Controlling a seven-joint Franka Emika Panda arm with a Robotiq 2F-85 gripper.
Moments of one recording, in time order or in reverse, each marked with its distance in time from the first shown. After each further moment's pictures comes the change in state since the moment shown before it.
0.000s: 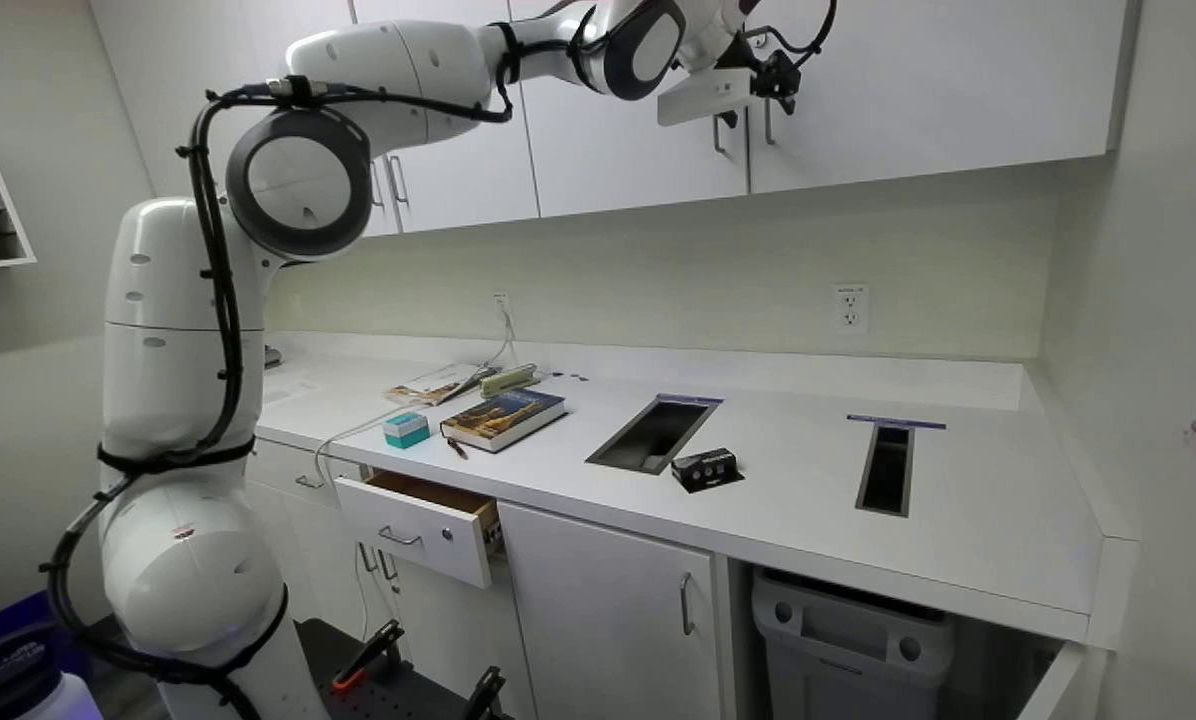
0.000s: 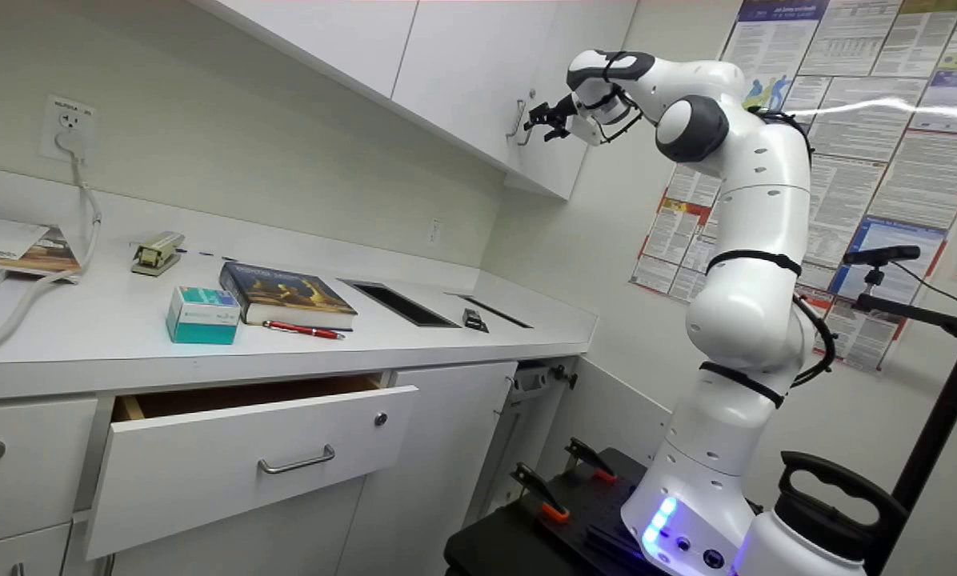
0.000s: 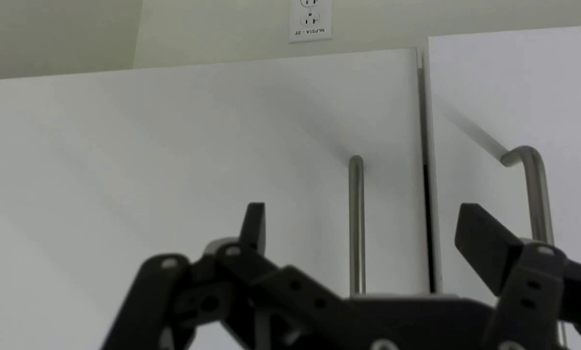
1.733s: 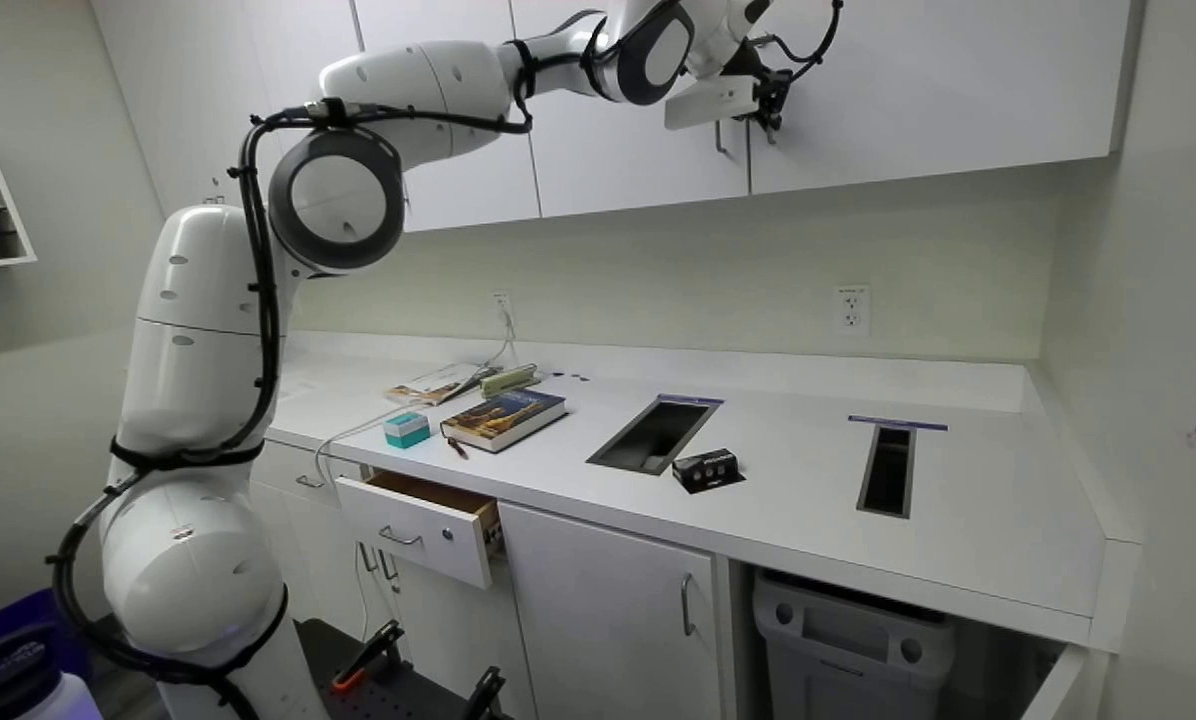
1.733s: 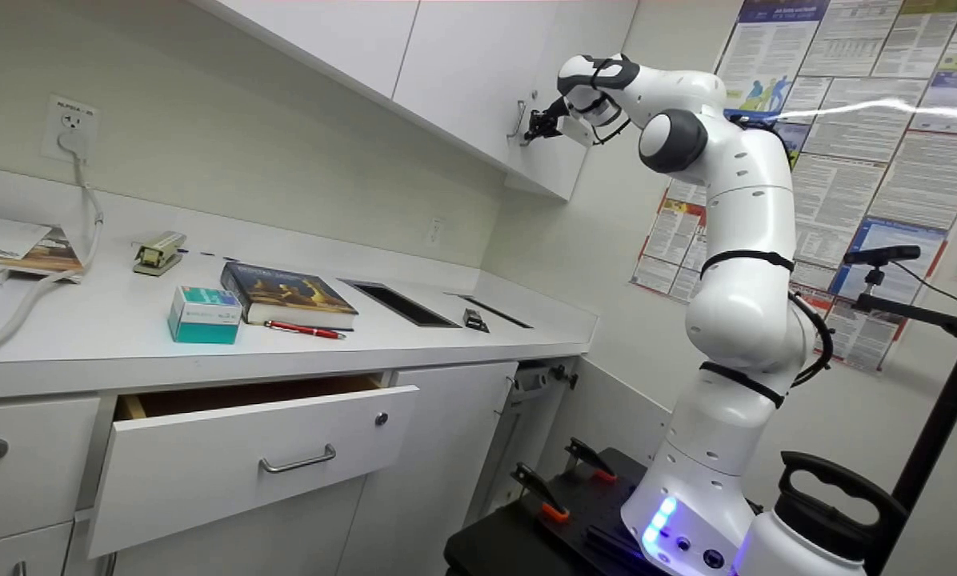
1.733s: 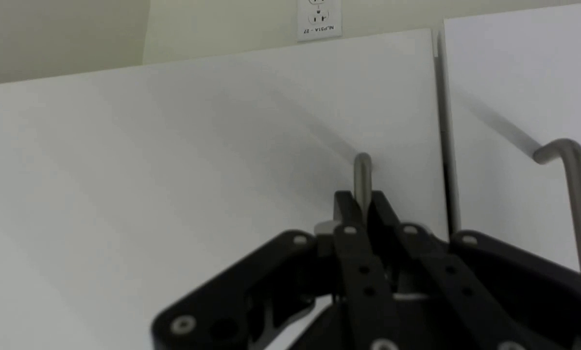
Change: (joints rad) arm -0.007 0.095 -0.012 0.125 -0.036 -0.026 0.096
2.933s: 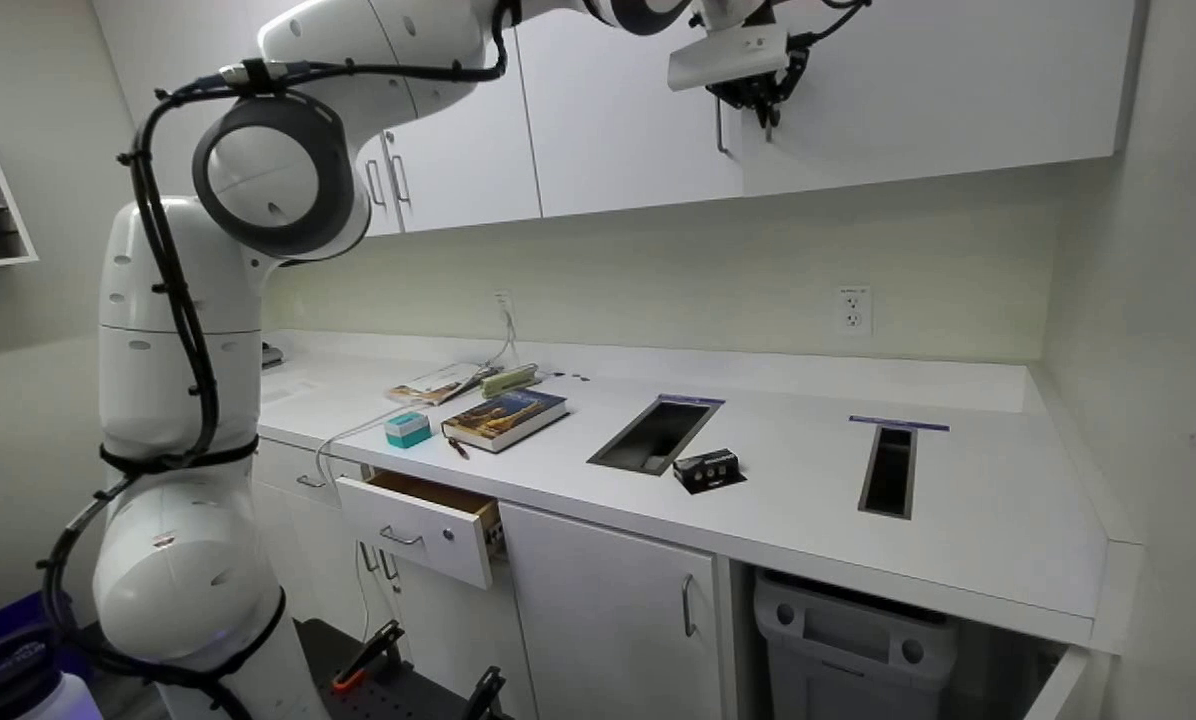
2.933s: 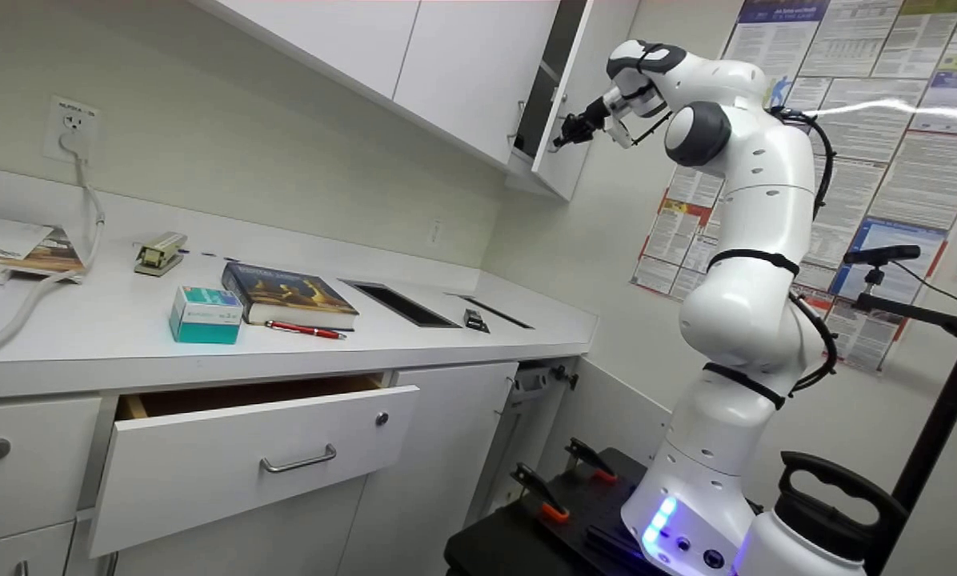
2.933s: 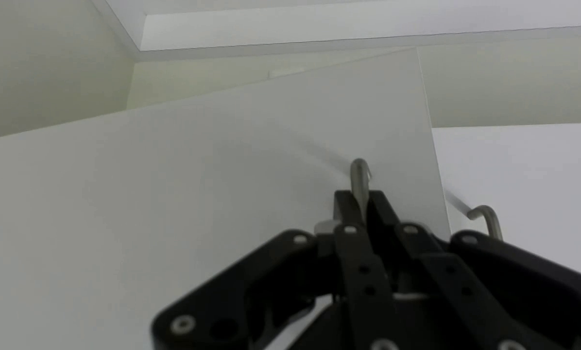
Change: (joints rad) arm -0.114 -0.114 -0.049 -0.024 0.180 -0.380 -0.276
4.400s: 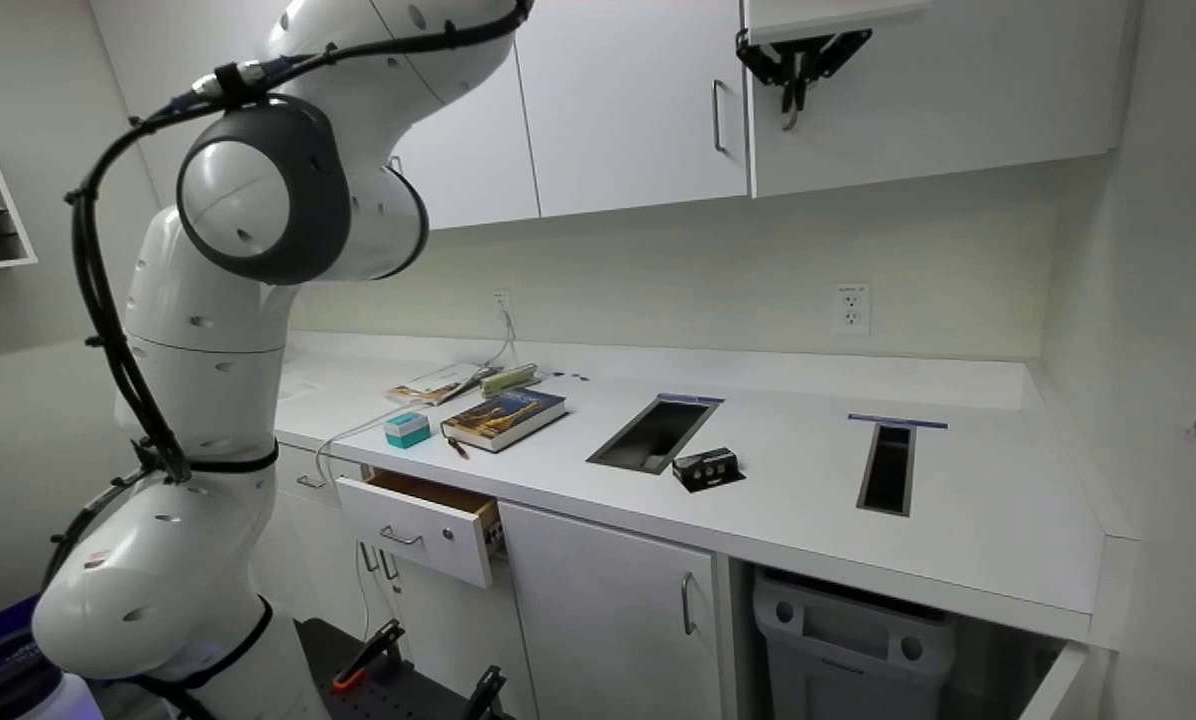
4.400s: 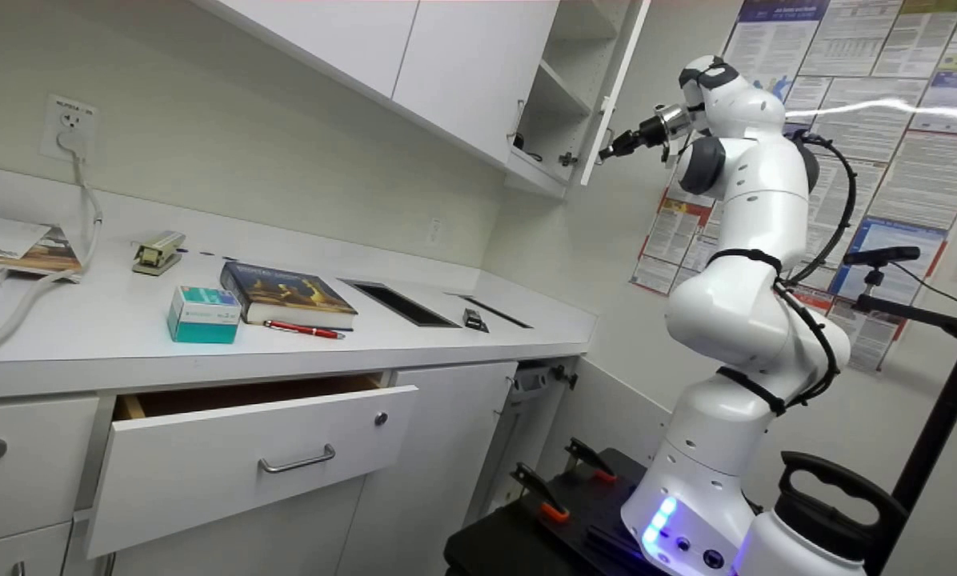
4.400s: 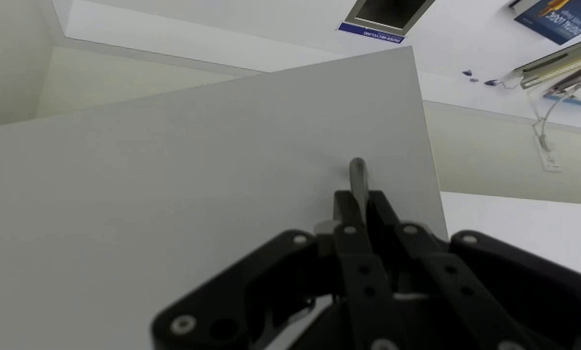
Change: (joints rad) arm -0.401 0.120 0.018 0.244 0.383 -0.538 -0.455
